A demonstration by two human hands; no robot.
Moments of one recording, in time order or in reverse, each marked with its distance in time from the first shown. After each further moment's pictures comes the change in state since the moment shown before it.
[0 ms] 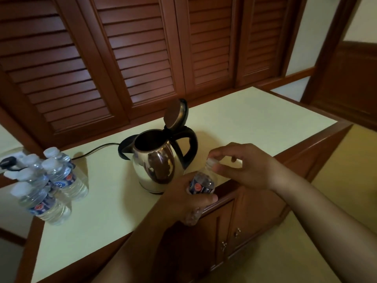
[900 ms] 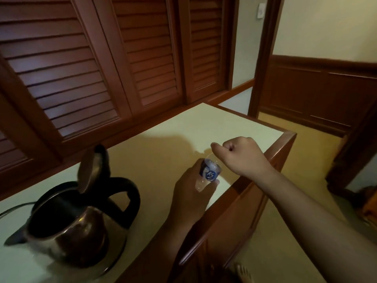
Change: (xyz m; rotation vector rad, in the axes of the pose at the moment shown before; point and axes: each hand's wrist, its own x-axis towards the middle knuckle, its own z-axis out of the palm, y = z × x) left_hand 0.180 0.021 0.112 0.182 0.128 0.362; right_hand 0.040 0.137 -0.084 -0.243 0.505 0.414
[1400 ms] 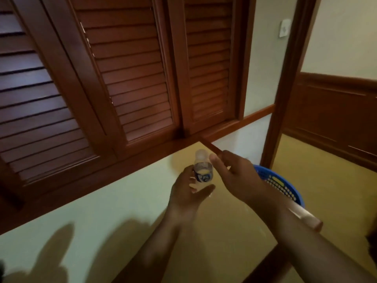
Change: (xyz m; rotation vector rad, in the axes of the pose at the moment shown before) left_hand 0.283 -0.013 0.096 -0.047 0.084 -0.207; right_hand 0.236 0.148 -0.024 0.156 -0.017 -0.123
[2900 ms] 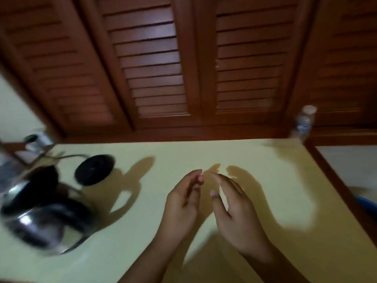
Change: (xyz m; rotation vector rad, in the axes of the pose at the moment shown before) left_hand -0.119 -0.022 -0.057 0.051 0.643 -0.224; right_hand -0.064 -0.045 0.109 0.366 -0.511 -0.339
